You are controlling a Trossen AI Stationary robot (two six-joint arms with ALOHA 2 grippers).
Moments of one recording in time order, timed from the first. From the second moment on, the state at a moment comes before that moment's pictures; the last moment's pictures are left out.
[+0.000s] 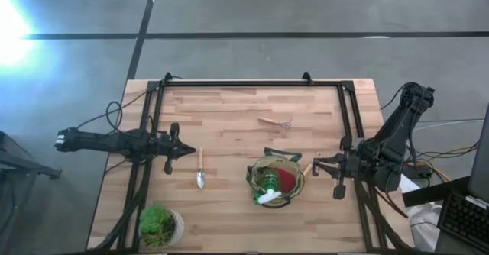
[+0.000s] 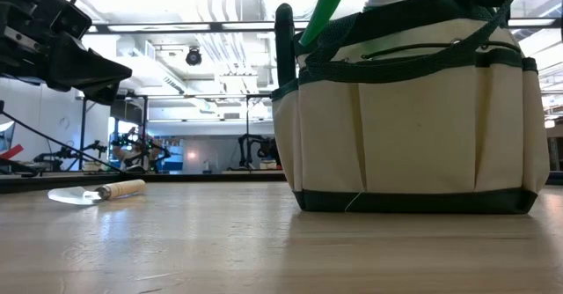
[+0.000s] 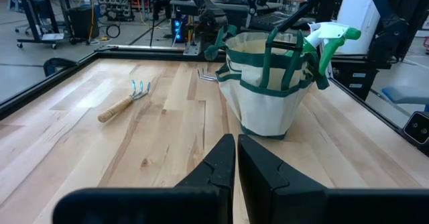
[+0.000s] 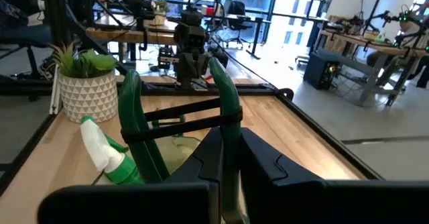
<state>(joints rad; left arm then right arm) -0.10 0.16 0.04 -0.06 -0.07 -0.06 0.98 0.86 0.60 -0.04 1.21 0.22</state>
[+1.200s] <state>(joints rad) -0.10 0.16 0.04 -0.06 -0.07 -0.06 1.03 1.11 0.60 0.19 1.23 0.32</state>
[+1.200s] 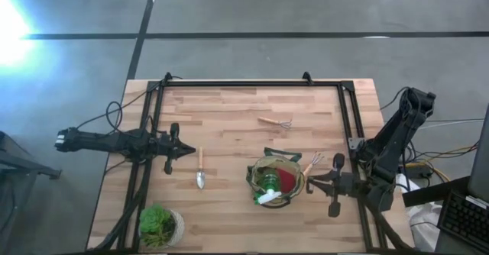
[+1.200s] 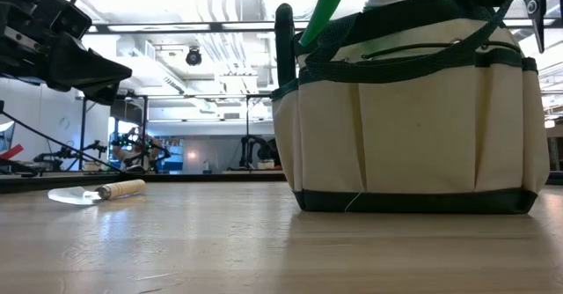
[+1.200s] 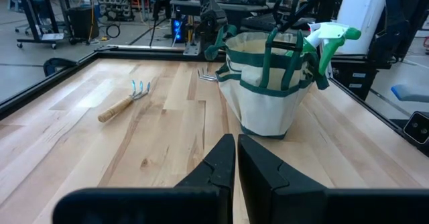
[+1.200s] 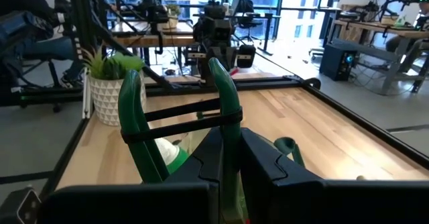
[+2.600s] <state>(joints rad) -0.10 0.16 0.04 -0.06 -0.07 -0.06 0.92 1.09 0.27 0.76 1.18 0.28</state>
